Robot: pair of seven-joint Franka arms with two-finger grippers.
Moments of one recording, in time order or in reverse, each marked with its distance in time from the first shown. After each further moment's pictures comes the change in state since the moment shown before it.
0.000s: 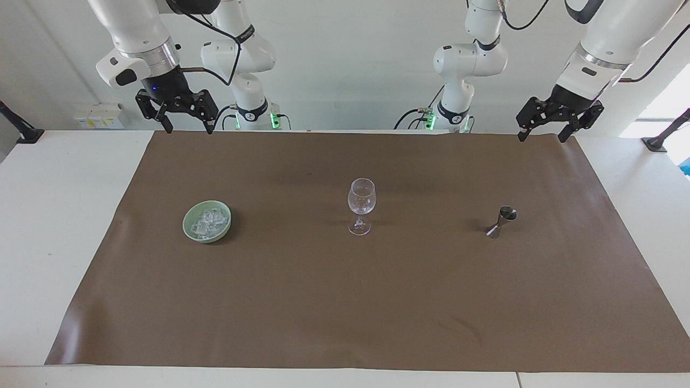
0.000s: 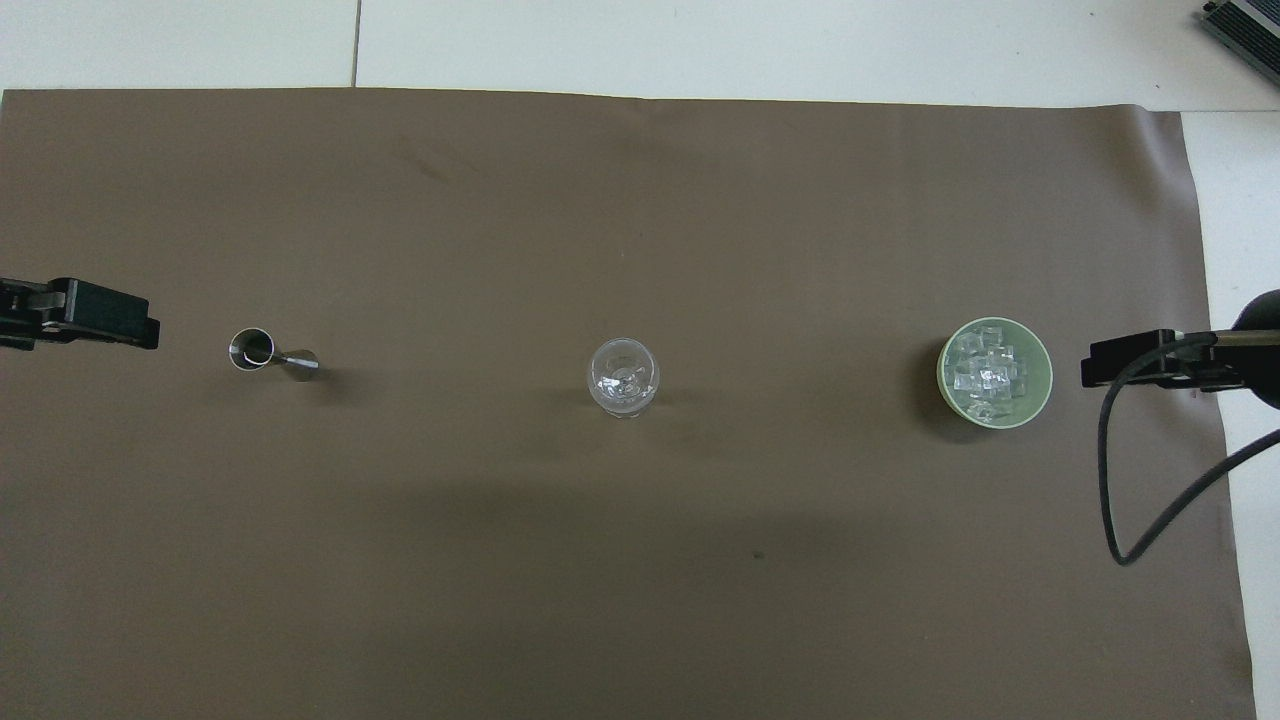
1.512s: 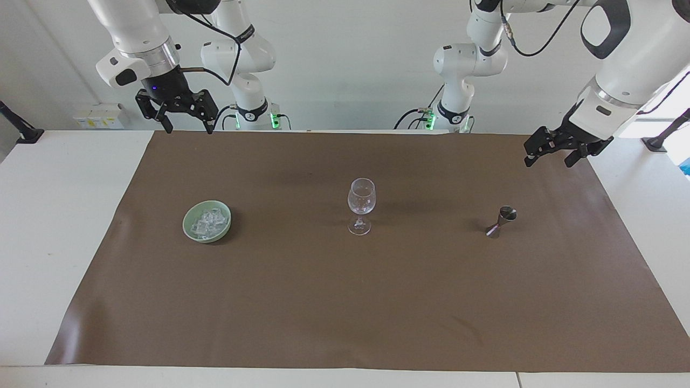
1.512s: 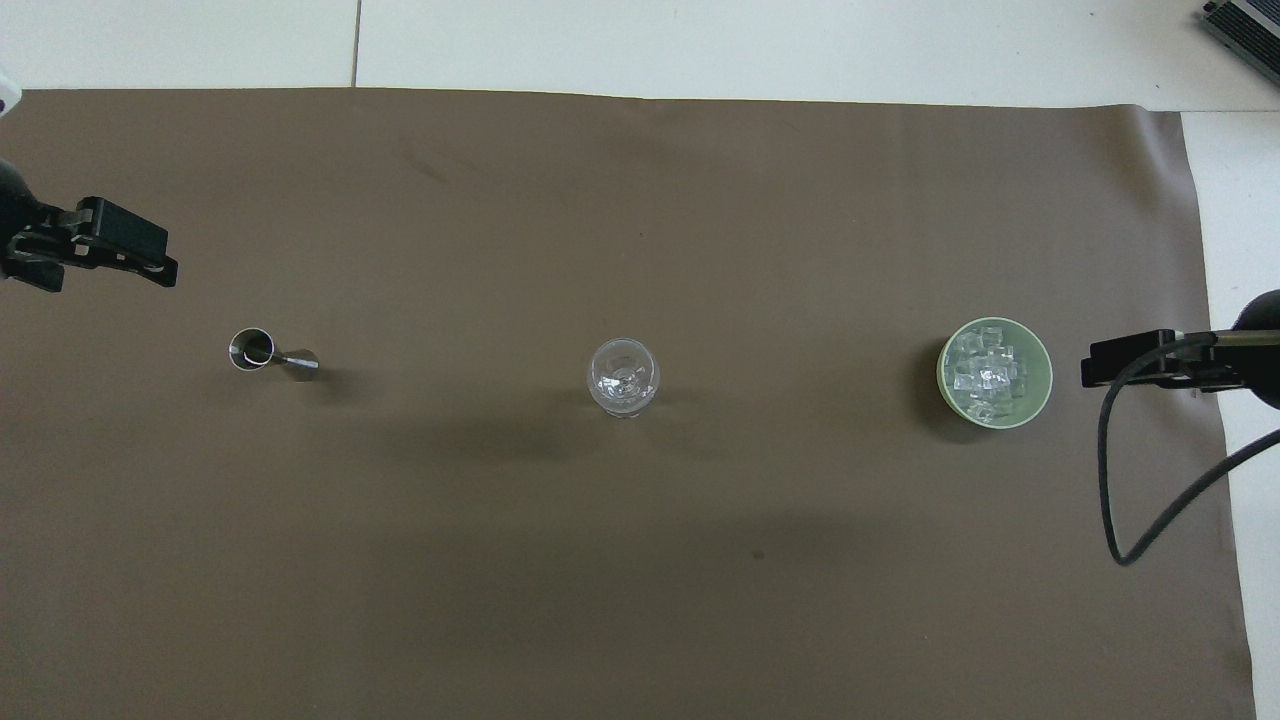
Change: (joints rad) left arm -0.002 0.263 0.045 0.270 -0.044 -0.101 -0.001; right arm 0.000 0.000 0.000 0.000 0.000 0.000 0.000
